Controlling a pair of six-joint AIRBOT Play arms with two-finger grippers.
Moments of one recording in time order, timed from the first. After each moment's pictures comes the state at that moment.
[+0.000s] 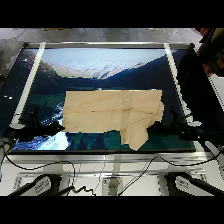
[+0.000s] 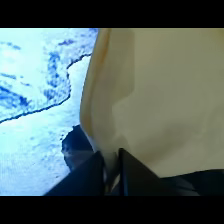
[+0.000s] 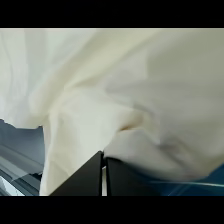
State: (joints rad) left arm 0.38 -1.20 0.53 0.74 -0.90 -0.96; right arm -0.27 -1.24 0.49 -0.52 1.01 0.89
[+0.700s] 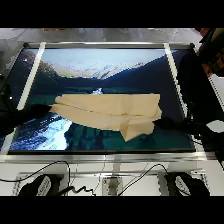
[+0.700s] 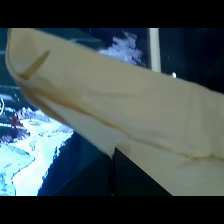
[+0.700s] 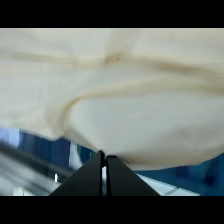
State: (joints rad) left arm 0.42 -0.80 0.71 0.66 -0.96 -0.99; right arm -0.25 -0.77 0.57 -0.63 1.11 1.10
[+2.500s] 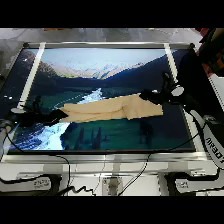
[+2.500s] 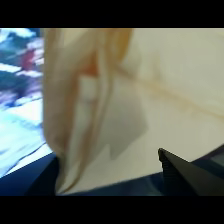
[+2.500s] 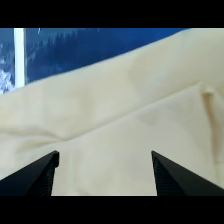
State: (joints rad) left arm 0.35 -1.48 0.82 0.68 -1.00 -0.93; right arm 0.04 -1.52 1.12 -0.89 0.73 1.30
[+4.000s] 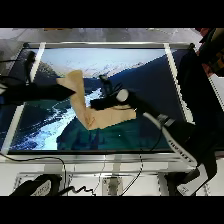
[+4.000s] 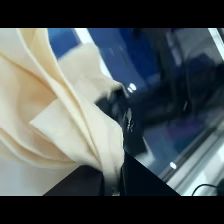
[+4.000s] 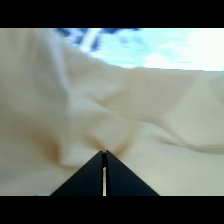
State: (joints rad) left arm 0.01 -1.12 1.15 0.60 -1.19 -0.99; right arm 0.54 -1.74 1.52 -0.87 0.83 1.41
